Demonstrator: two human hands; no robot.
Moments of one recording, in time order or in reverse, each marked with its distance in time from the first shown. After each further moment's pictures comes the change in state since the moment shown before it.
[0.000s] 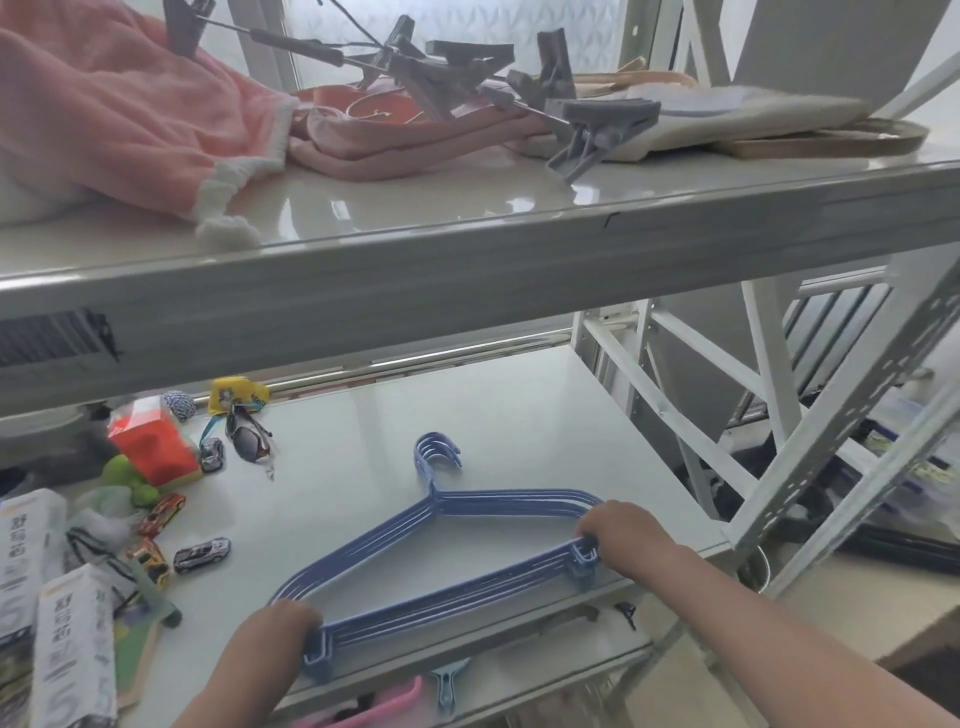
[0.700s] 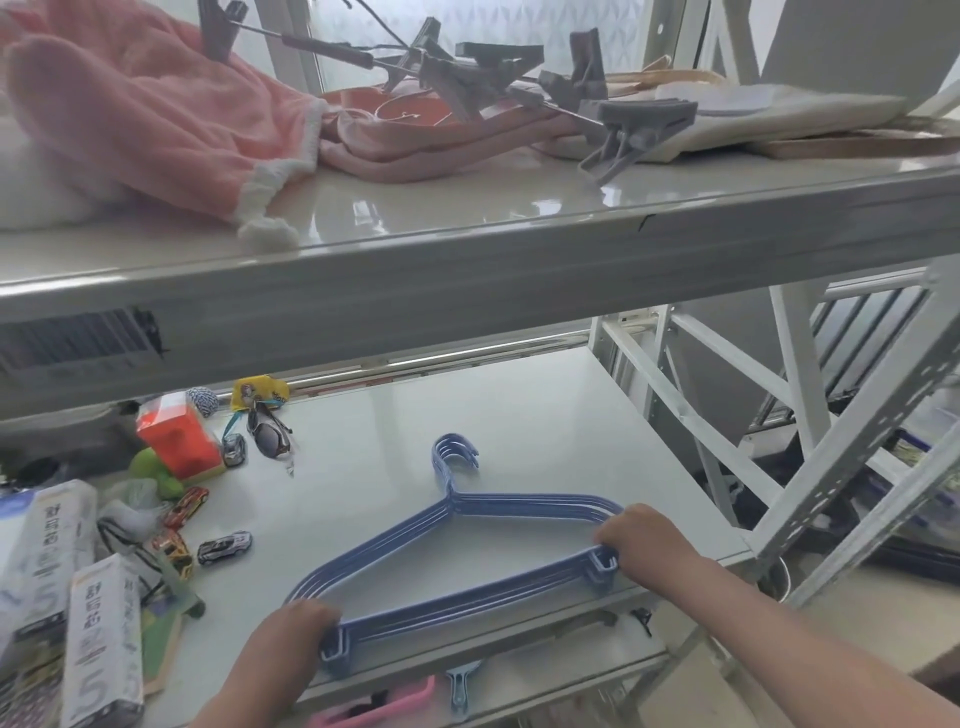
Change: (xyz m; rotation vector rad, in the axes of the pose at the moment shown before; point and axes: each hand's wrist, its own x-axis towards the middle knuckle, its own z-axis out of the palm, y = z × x) left_hand 0.015 -0.017 0.017 -0.060 -0.028 0.136; right_hand -0.005 0.003 0.005 -0.054 0.063 -0.097
